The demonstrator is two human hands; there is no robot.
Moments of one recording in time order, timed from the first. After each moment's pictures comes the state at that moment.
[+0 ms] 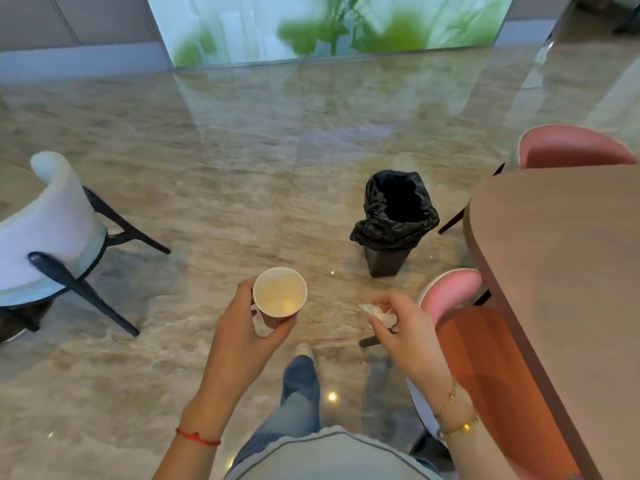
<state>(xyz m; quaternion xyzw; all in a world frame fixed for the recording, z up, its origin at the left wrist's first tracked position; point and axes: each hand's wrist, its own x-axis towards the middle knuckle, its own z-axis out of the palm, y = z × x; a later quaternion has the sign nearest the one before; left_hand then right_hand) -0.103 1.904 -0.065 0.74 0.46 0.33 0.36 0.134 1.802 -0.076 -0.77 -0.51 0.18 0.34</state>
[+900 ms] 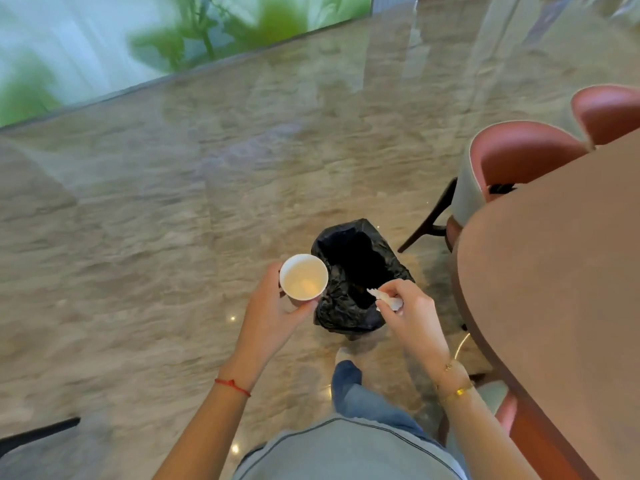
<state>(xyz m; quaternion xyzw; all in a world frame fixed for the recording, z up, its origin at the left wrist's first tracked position) 0.273 2.352 -0.088 0.82 0.31 0.20 0.43 0.435 2.166 -0.108 -0.85 -0.34 0.11 0.38</state>
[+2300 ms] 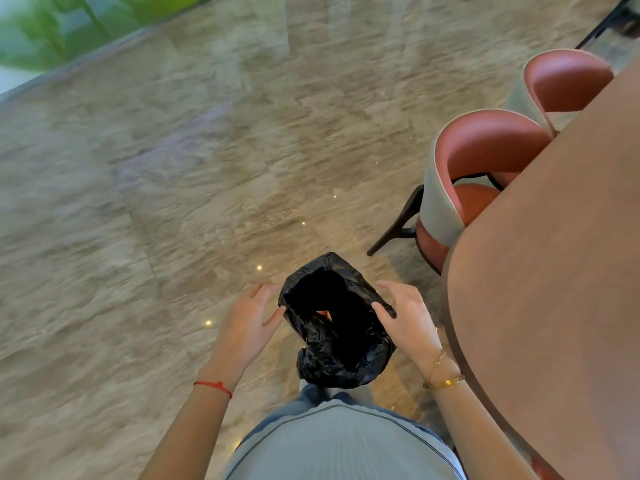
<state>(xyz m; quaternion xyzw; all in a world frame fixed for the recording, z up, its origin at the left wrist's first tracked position) 0.492 2.528 -0.112 0.94 0.18 0.00 0.30 0.629 2.277 -0.137 -0.92 -0.23 0.11 0.31</state>
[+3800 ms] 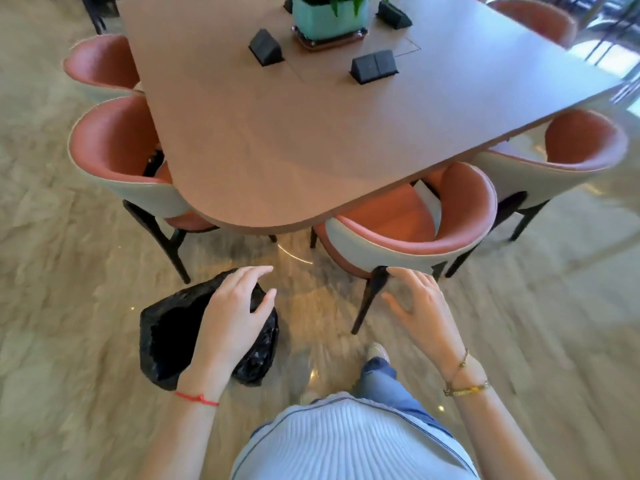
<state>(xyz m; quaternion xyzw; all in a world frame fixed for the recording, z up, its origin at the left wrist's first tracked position) 0.425 2.391 -0.059 0.86 -0.40 -0.10 0.28 0.213 2.188 -0.082 -0.88 0.37 -0.14 0.28</state>
